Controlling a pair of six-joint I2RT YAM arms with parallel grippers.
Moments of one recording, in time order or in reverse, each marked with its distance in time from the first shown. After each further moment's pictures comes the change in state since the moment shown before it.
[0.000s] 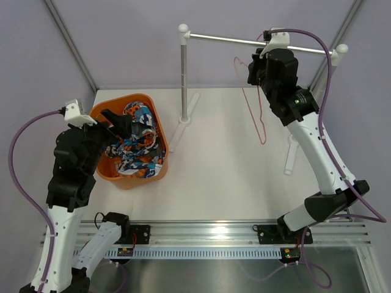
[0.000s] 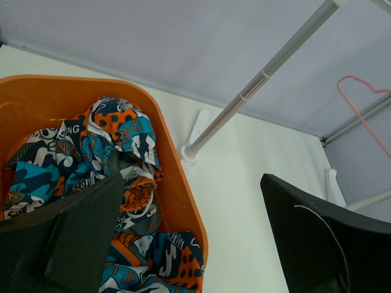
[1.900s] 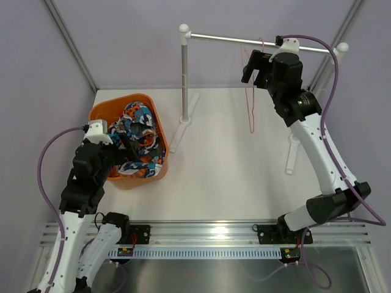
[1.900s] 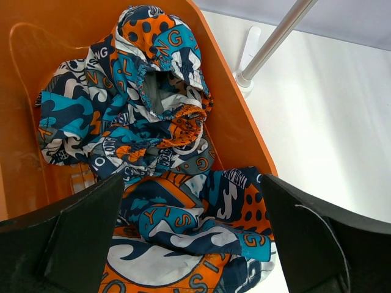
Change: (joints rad) left arm 0.000 -0.124 -0.283 -0.068 0.013 0.158; right arm -0.092 0.011 -0.091 0.032 -0.040 0.135
